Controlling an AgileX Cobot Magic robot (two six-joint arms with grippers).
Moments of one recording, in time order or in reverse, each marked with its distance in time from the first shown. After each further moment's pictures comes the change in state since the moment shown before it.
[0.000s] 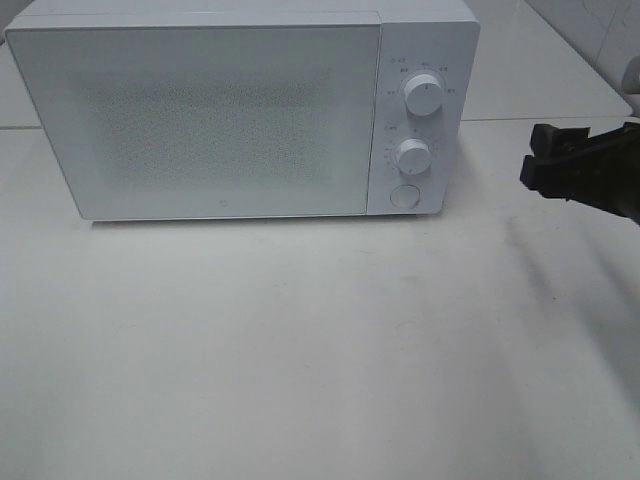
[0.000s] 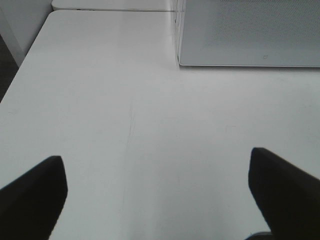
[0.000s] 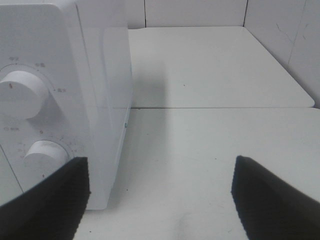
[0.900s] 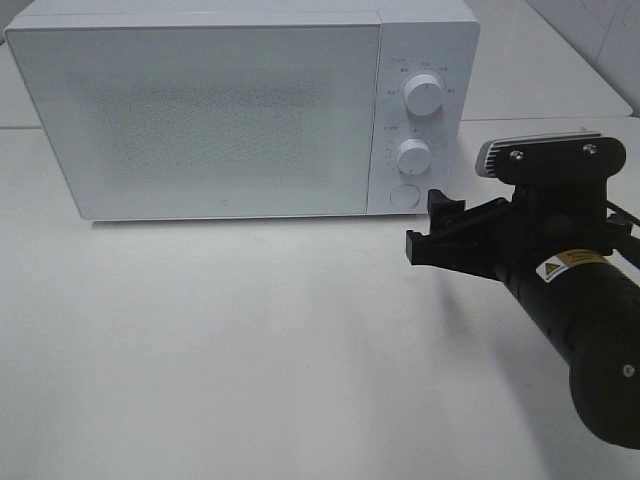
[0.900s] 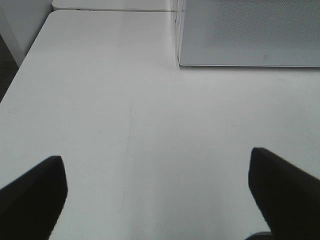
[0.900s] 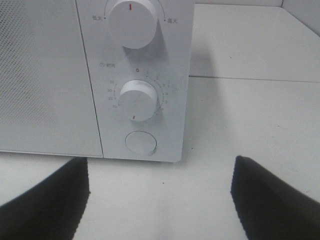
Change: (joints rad) left arm 0.000 0.000 0.000 0.000 0.000 0.000; right arm 0.482 0.276 -0.036 0.410 -0.267 -0.055
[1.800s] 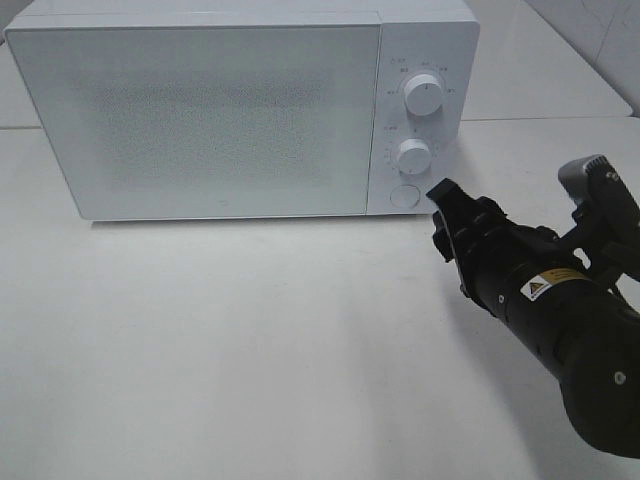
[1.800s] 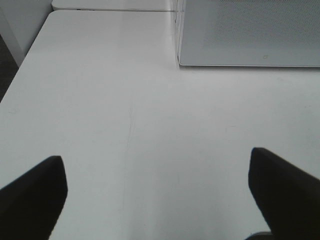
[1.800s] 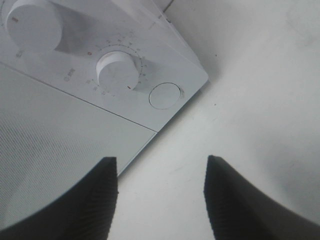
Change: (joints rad) left arm 0.000 0.000 0.000 0.000 0.000 0.000; right arm 0.023 0.010 0.000 0.032 0.122 0.969
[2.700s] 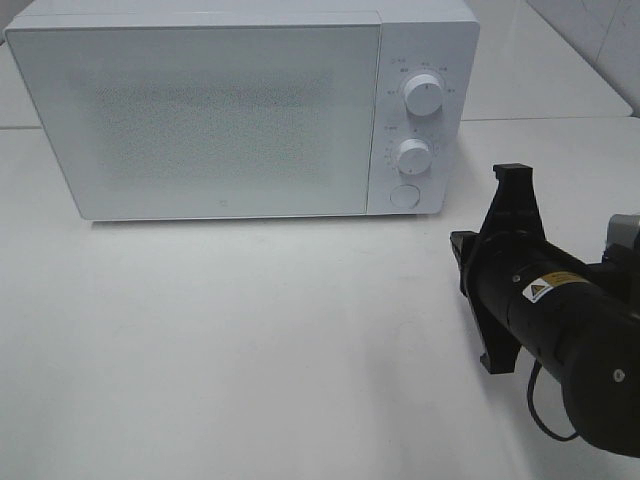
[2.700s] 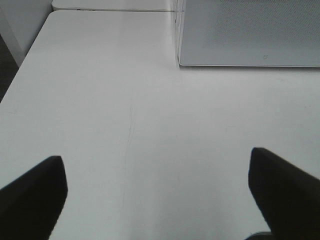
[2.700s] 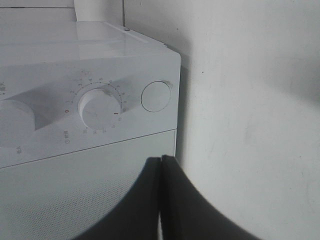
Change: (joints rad) left arm 0.000 0.000 0.000 0.000 0.000 0.000; right arm 0.000 0.000 0.000 0.032 0.023 0.603
